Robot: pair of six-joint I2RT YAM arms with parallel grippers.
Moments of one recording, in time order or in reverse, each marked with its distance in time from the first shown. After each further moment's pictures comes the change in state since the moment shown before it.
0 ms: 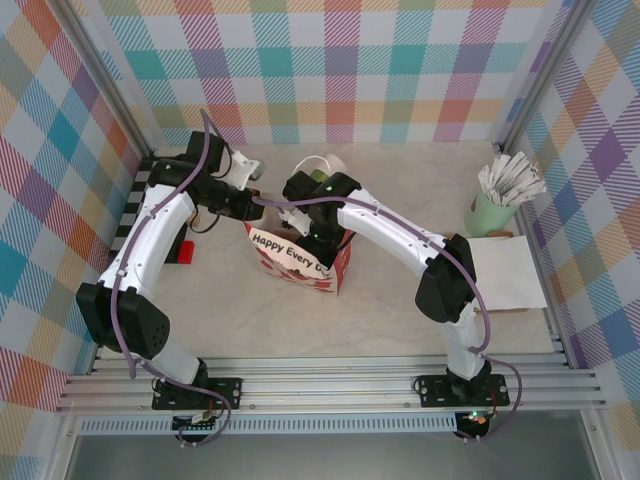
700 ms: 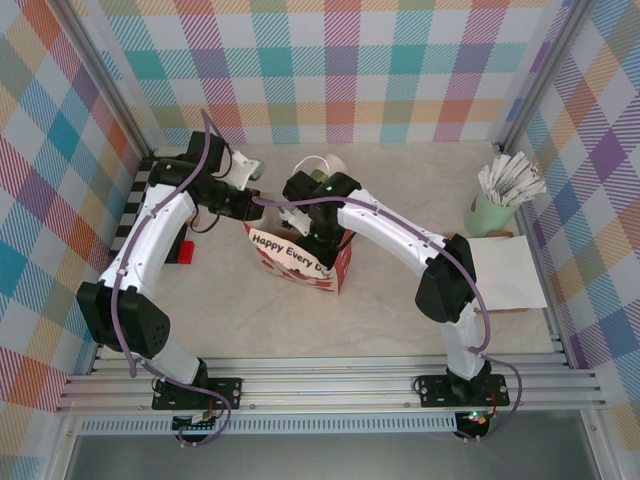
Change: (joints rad) left arm 0.000 0.003 0.000 0.000 -0.007 0.000; right arm 0.000 0.000 0.000 0.000 0.010 0.000
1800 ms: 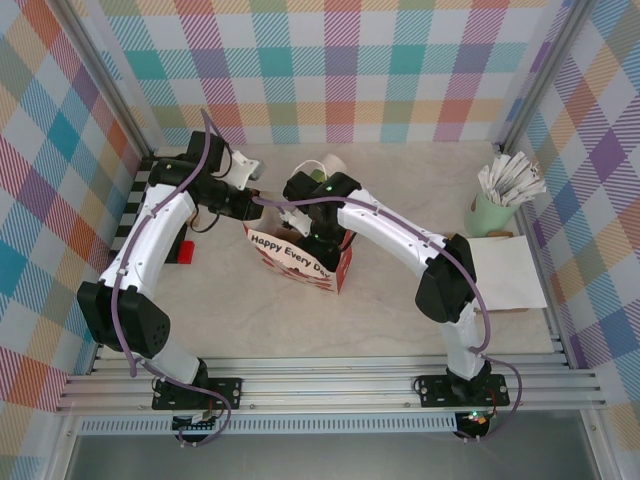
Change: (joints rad) left arm 0.000 0.002 0.000 0.005 -0.016 0.000; right arm 0.000 0.000 0.000 -0.011 0.001 -0.003
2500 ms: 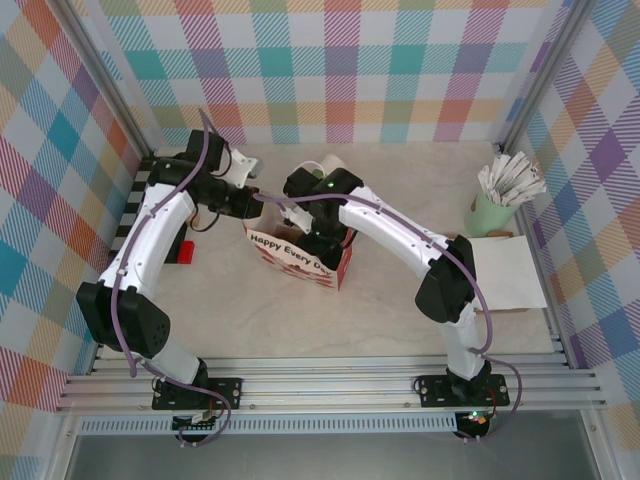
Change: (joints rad) left arm 0.000 0.000 0.017 -0.001 -0.010 -0.055; right arm 0.000 0.000 0.063 -0.063 0.027 0.000
